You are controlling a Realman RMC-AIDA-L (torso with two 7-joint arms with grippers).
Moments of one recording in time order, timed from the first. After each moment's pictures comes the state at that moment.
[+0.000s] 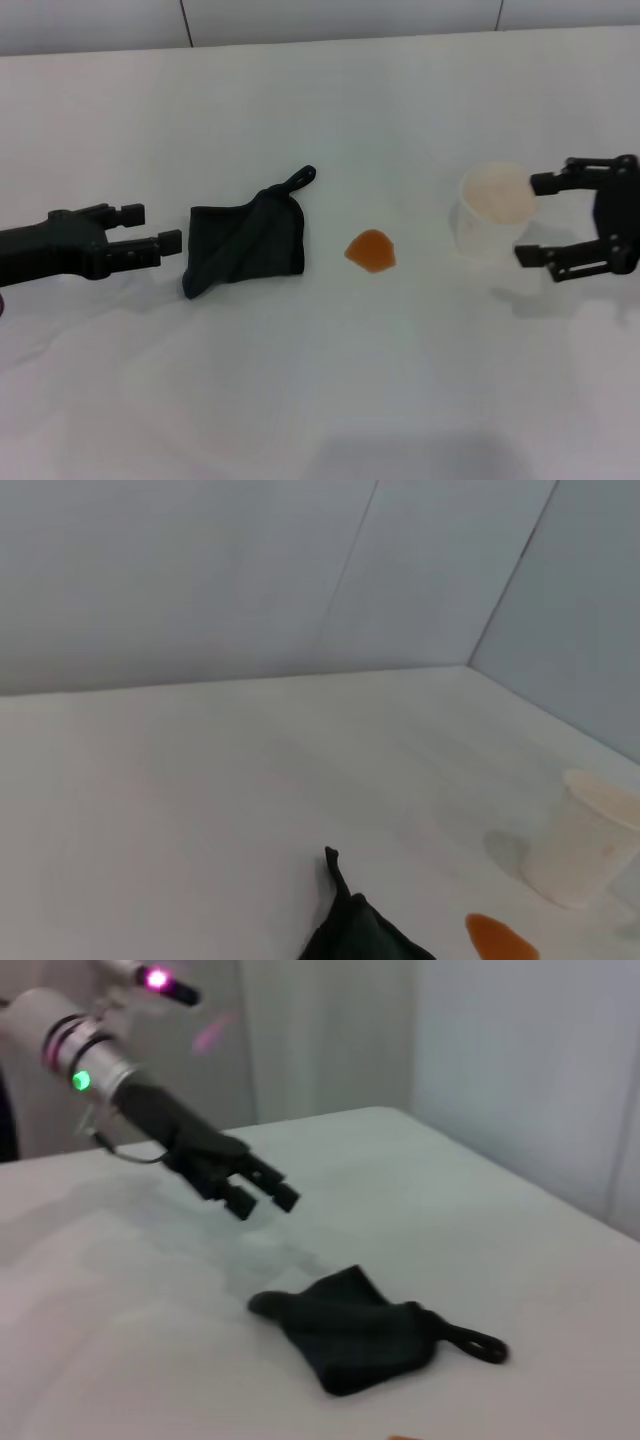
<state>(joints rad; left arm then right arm) -0.42 -1.98 0.77 0.64 1.92 1.47 -1.59 0.32 2.01 -0.99 -1.20 -1.91 -1.61 1.52</state>
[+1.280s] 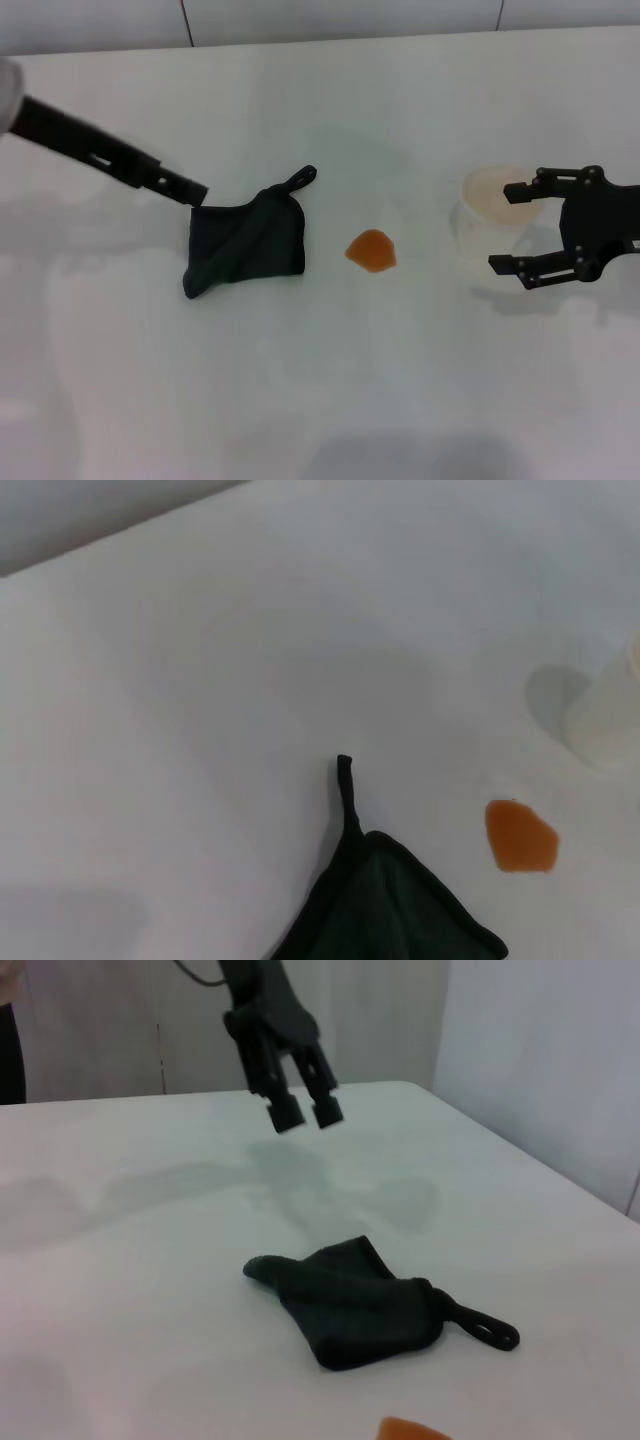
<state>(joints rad) -0.80 -2.03 0.84 1.12 2.56 1.73 -2.32 0.34 2.01 -1.09 -1.11 -1.89 -1.47 1.42</state>
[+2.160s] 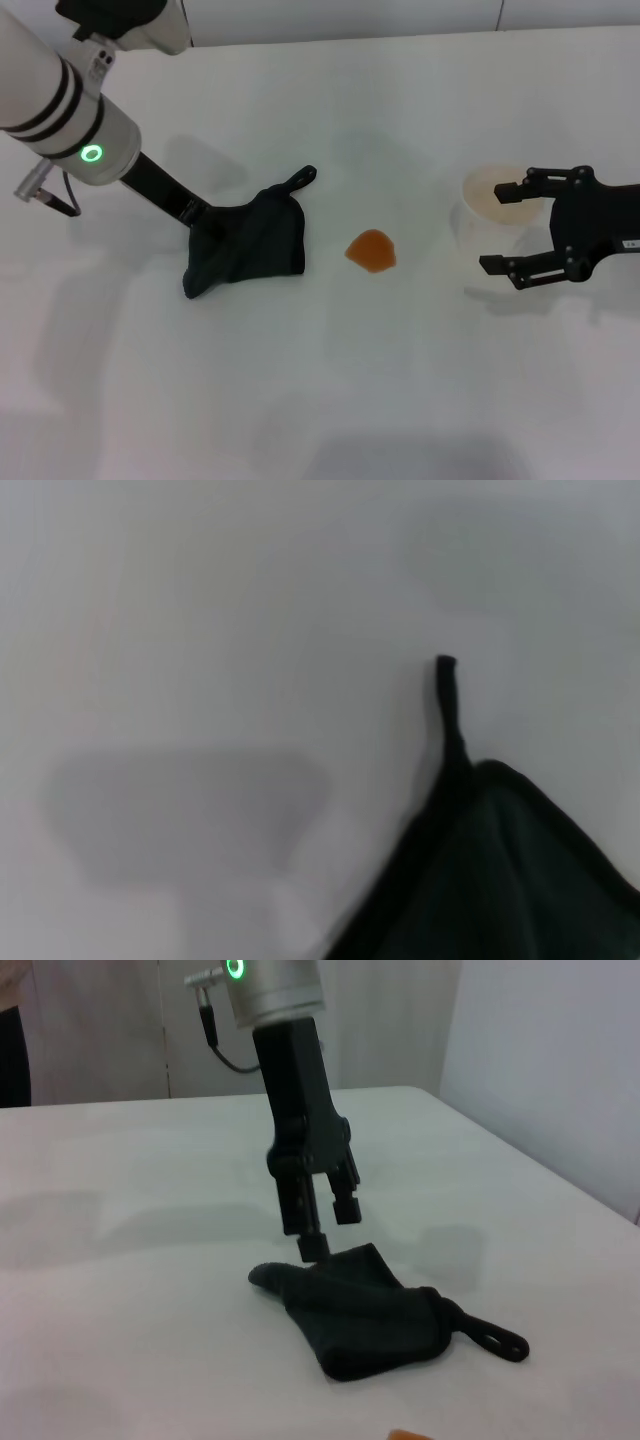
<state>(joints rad) -0.83 -2.08 1.24 0.97 2.68 1.42 -2.56 0.34 2.01 -1.12 -1.11 -1.87 -1.45 1.42</state>
